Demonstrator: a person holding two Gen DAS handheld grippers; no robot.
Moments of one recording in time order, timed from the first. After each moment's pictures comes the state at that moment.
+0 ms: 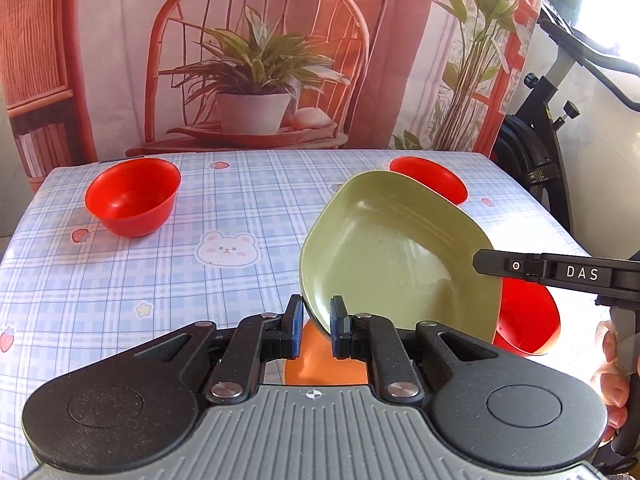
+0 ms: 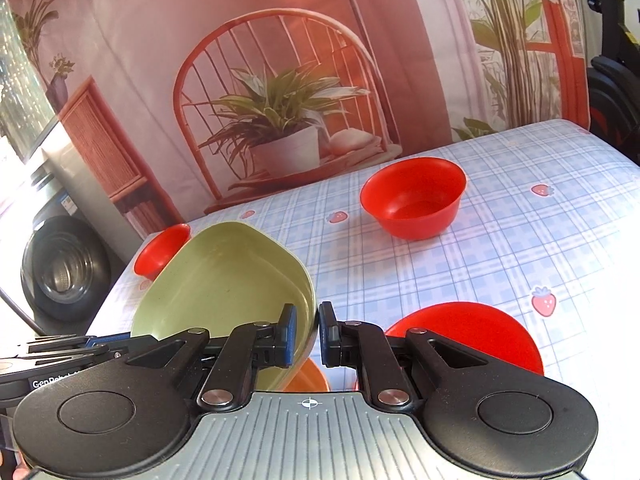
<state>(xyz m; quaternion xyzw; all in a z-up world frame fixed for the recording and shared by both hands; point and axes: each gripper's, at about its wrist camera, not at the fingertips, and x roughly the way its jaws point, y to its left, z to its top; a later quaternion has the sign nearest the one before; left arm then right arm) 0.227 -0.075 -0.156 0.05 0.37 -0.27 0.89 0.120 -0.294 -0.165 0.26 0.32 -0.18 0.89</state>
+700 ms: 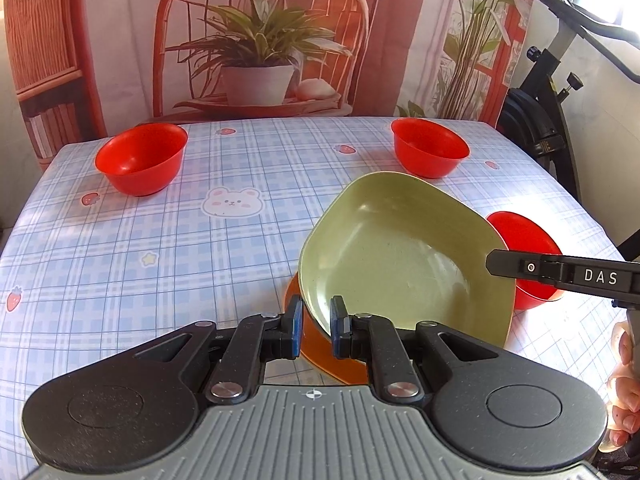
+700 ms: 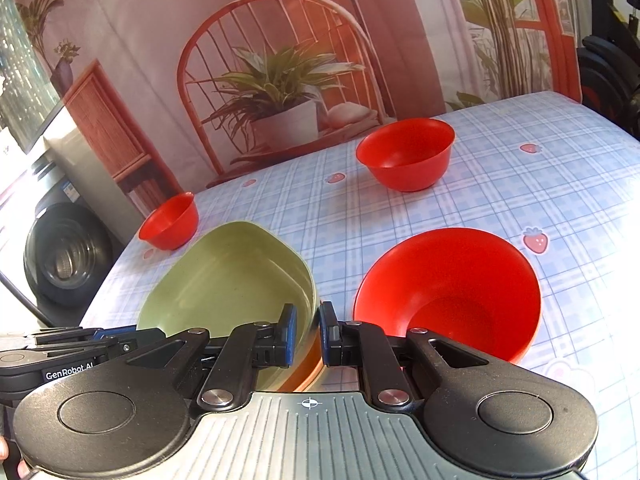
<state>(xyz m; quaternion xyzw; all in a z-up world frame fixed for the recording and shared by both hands) 0.204 -0.068 -0.169 0.07 0.39 -0.26 0.88 0.091 -0.272 -0.183 0.27 0.33 -0.17 0.89</state>
